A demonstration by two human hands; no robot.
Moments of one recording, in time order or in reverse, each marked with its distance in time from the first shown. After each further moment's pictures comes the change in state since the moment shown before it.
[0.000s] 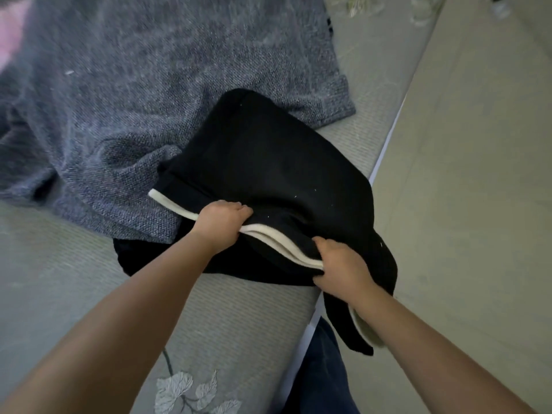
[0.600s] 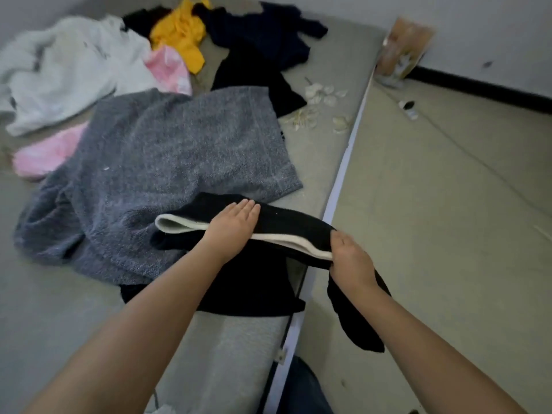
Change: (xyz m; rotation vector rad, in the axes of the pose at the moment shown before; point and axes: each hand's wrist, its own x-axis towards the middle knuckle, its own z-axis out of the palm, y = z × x) left_hand -0.057 0.076 -0.165 0.201 0.241 0.037; right_hand -0.103 -0.001 -0.137 -0.165 0.449 0.119
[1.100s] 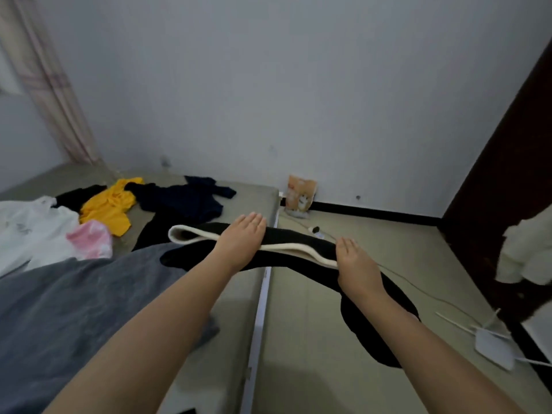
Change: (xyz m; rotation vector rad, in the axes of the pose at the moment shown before) left_hand 0.129 0.091 -0.282 0.126 0.471 0.142; right_hand 0.018 0.157 -0.253 -0.262 0.431 0.167
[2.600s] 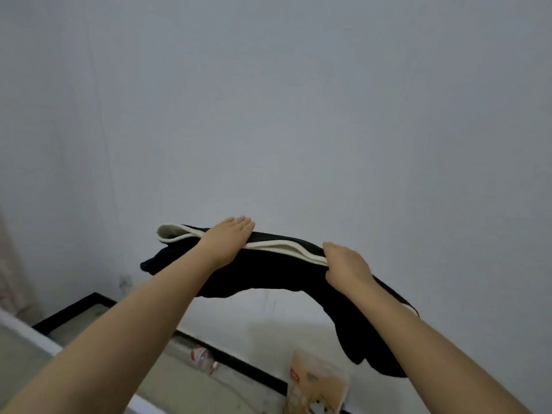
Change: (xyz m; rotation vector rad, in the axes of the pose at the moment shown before) left_hand 1.004 -0.329 0.058 0.132 0.121 -0.286; right_hand 1.080 0.301 0.074 0.150 0.121 -0.260
